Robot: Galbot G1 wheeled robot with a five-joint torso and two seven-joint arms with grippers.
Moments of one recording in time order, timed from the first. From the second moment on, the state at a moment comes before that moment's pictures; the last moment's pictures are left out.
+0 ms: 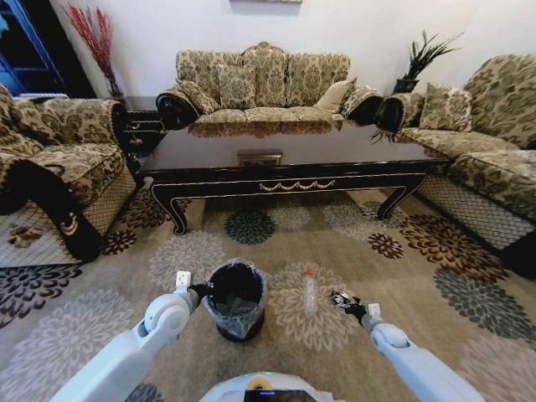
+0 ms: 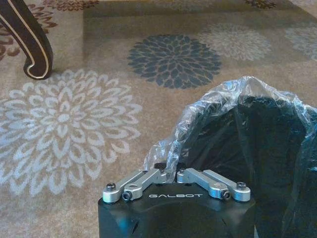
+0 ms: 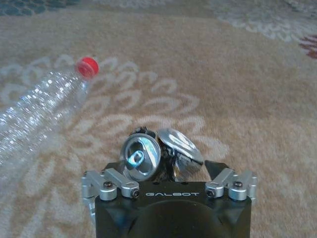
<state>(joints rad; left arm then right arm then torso) 1.15 -0.83 -0.13 -2.10 -1.11 0.68 -0.66 -1.10 0.88 0.11 1.09 0.67 -0.04 -0.04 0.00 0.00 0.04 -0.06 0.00</state>
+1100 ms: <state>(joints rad) 1.16 -0.83 -0.13 -2.10 -1.10 0.68 -0.66 -1.08 0.85 0.11 1.12 0.68 -0.03 -0.05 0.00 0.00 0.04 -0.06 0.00</state>
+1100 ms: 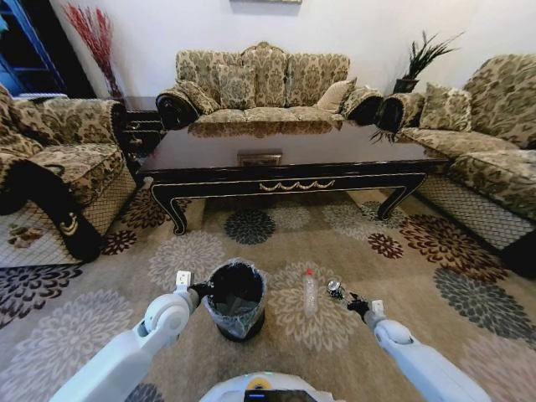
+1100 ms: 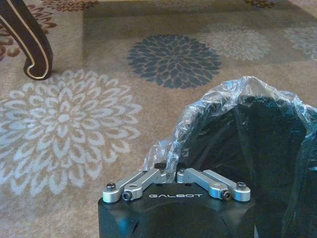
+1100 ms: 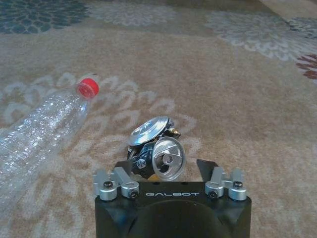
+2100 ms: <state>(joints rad) 1.15 -0.80 -0.12 -2.09 -1.12 0.68 -0.65 -0.91 0.92 0.00 0.92 0.68 0.00 -0.09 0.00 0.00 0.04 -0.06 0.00</state>
